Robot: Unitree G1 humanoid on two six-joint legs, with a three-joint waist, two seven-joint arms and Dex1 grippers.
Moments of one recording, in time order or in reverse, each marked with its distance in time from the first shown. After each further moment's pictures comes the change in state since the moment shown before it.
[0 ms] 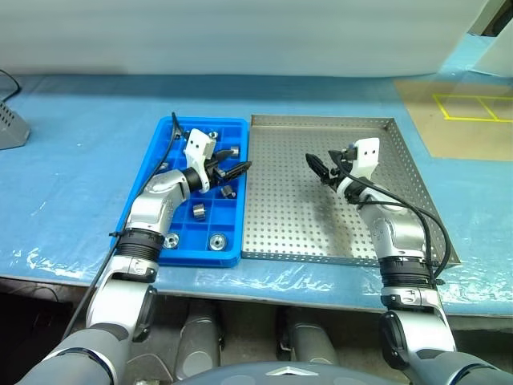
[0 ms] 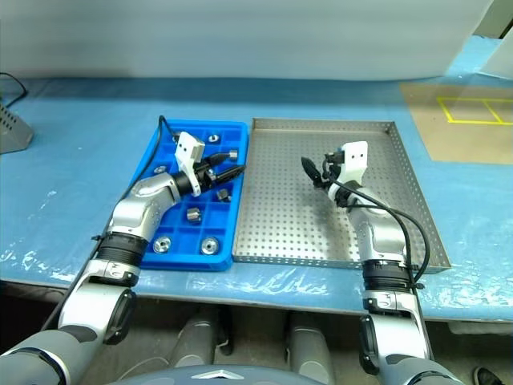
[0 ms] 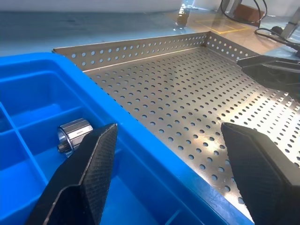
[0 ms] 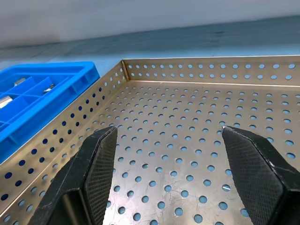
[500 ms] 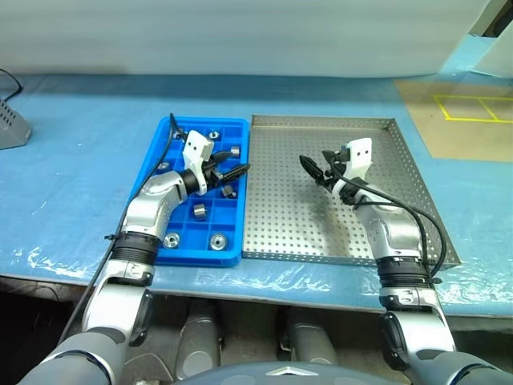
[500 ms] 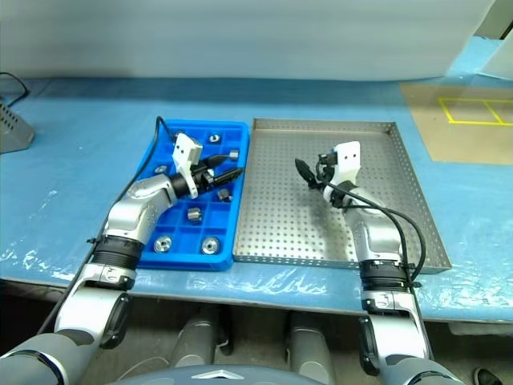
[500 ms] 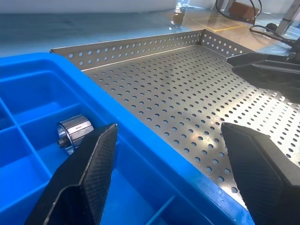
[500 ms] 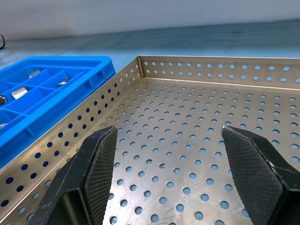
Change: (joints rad) left arm 0.033 0.016 0.000 -0.057 -0.001 0.017 -0.014; right arm -0.001 -0.002 0.042 0.001 -0.009 -0.014 0.021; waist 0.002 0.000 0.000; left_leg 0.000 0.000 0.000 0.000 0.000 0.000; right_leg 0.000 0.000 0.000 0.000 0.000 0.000
